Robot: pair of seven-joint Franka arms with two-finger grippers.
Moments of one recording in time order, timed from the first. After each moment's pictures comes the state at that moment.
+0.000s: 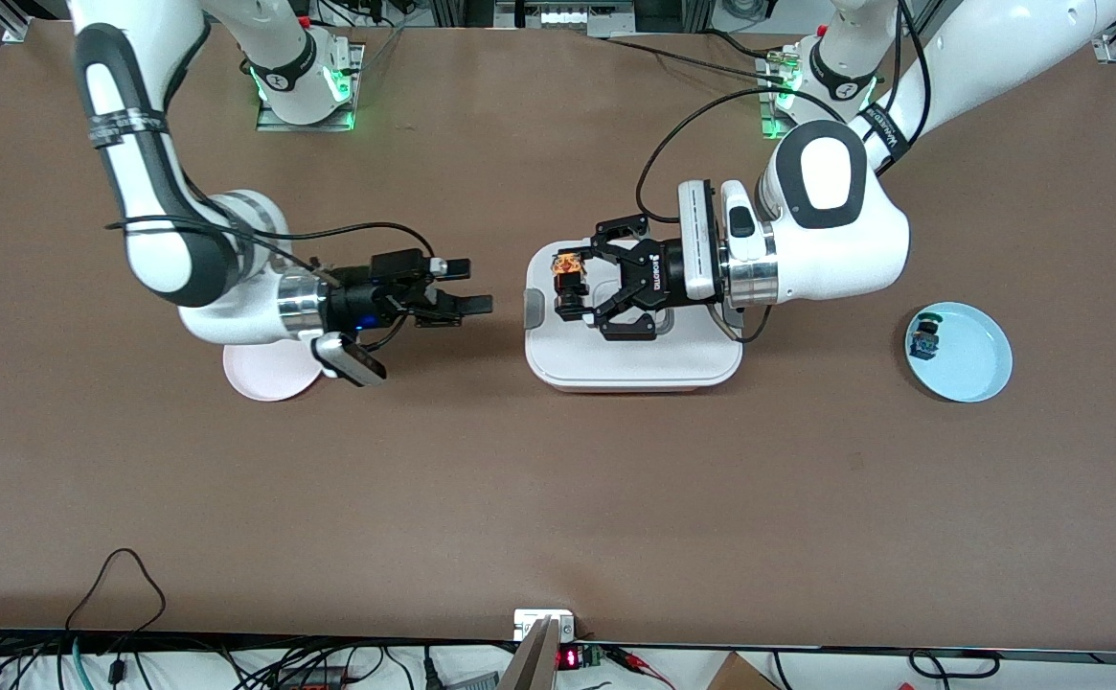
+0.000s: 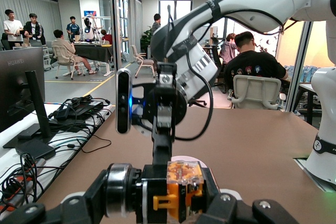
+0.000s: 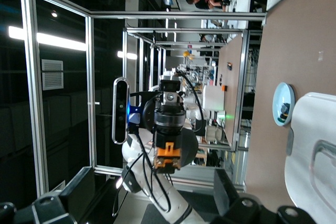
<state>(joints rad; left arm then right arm) 0.52 0.72 -1.28 -1.78 -1.02 2.60 1.89 0.35 0.44 -0.02 -1.82 1.88 1.70 -0.79</state>
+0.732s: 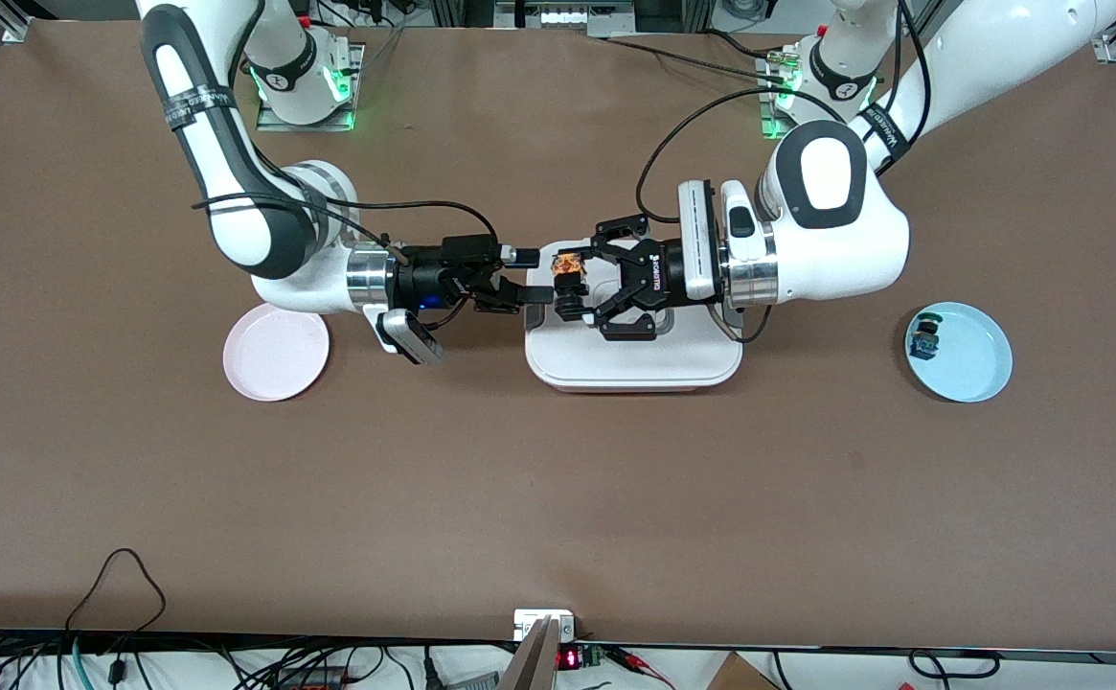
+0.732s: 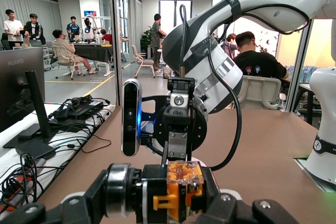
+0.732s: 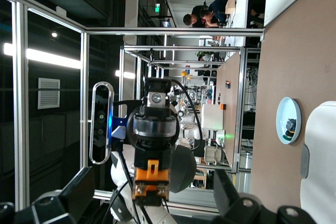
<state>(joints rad) 0.52 0.72 -1.28 -1.78 -1.02 2.60 1.89 0.49 0.42 -0.02 -1.83 2.03 1.87 -0.83</state>
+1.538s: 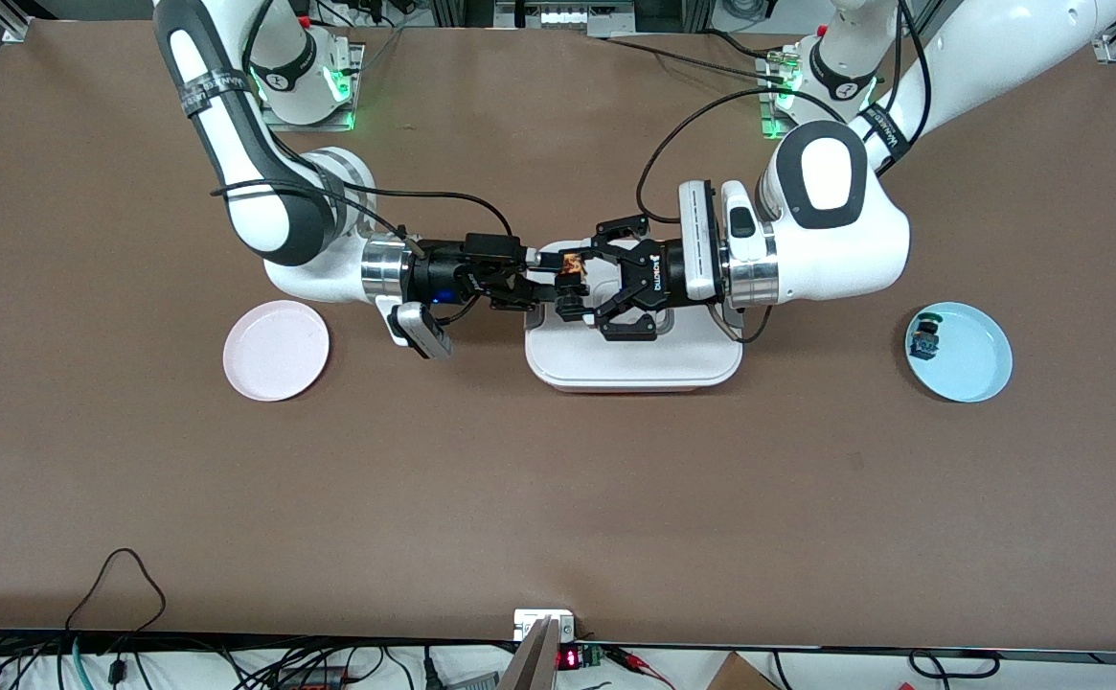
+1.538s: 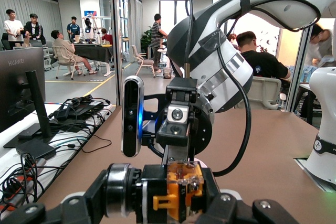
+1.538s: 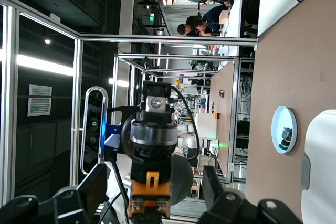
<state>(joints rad) 0.52 0.72 -1.28 -1.78 -1.02 2.60 1.89 0.53 0.41 -0.02 -1.81 2.06 1.96 -0.83</state>
